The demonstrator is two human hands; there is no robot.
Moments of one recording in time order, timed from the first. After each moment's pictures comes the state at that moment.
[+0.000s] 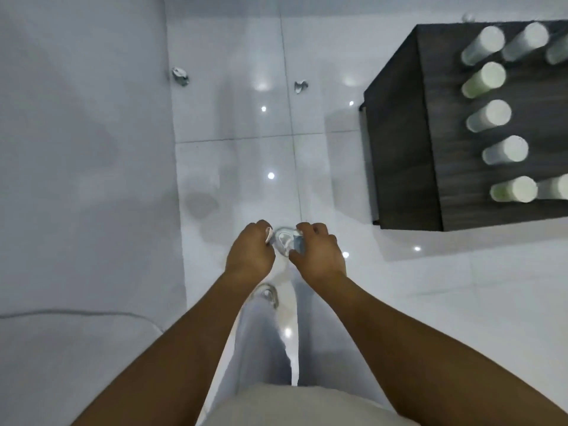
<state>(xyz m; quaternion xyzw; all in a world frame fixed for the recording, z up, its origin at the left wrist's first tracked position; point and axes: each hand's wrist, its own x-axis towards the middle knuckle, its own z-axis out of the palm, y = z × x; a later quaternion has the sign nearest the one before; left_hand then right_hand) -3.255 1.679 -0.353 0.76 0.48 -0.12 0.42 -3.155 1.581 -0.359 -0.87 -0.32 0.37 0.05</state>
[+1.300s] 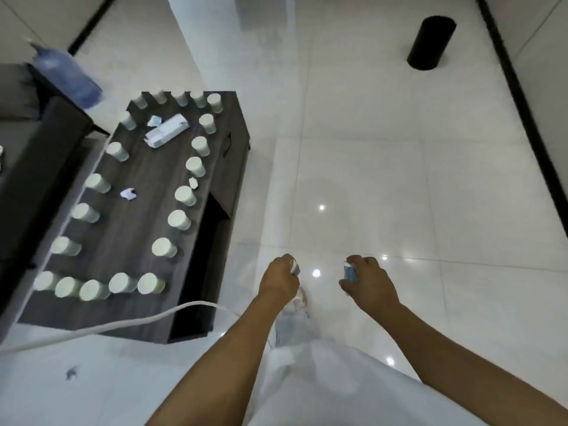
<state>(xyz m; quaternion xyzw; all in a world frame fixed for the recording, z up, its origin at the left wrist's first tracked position) -2.893 0.971 -0.176 0.91 -0.11 -0.31 0.25 -2.997 0.807 -0.175 -0.87 0.32 0.16 0.35</state>
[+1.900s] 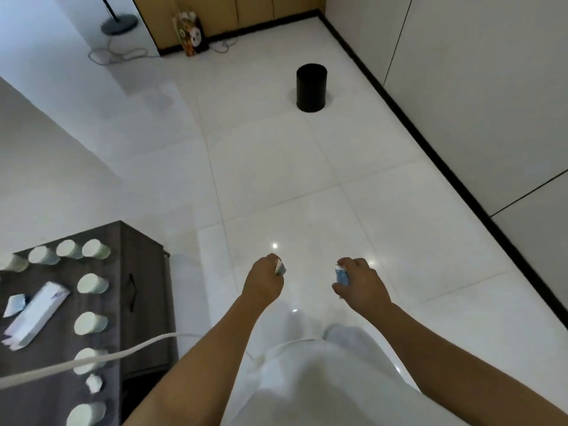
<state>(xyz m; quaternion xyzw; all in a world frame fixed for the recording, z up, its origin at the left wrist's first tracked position) -2.581 0.599 -0.166 0.87 -0.32 -0.31 0.19 -2.760 0.479 -0.164 -0.81 0.45 0.09 0.36</state>
